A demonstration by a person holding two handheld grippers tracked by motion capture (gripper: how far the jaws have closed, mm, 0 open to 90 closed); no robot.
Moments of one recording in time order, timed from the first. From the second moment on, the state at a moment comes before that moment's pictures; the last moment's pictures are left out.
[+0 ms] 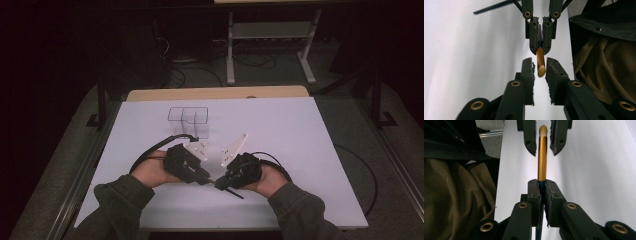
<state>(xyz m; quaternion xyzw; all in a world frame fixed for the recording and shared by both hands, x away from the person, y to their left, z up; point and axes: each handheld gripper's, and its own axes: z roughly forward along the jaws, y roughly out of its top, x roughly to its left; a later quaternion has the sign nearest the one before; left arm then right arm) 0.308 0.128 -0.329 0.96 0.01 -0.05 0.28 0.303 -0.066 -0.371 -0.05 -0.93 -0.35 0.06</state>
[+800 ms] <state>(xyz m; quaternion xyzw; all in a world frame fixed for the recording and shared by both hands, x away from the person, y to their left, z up) 0.309 0.183 -0.339 0.93 0.09 -0.02 0.36 0.326 -0.089 -0.366 -0.09 -0.91 -0.39 0.06</state>
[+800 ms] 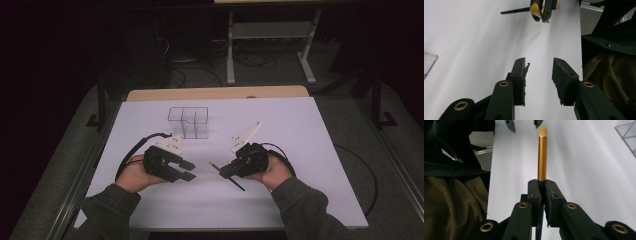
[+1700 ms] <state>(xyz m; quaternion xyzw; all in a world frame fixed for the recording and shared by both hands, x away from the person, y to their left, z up) 0.293 0.217 -0.363 0.90 0.15 0.02 0.40 0.358 -0.099 -0.339 -0.14 -0.89 -0.43 0.04</state>
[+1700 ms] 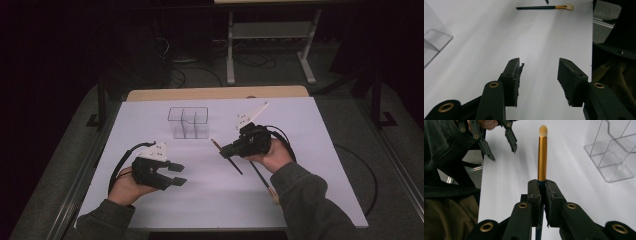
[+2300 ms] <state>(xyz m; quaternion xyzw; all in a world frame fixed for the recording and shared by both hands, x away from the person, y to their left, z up) 0.288 0.229 -0.374 0.89 0.18 0.03 0.42 0.375 -0.096 -0.325 -0.15 -0.88 -0.45 0.04</state>
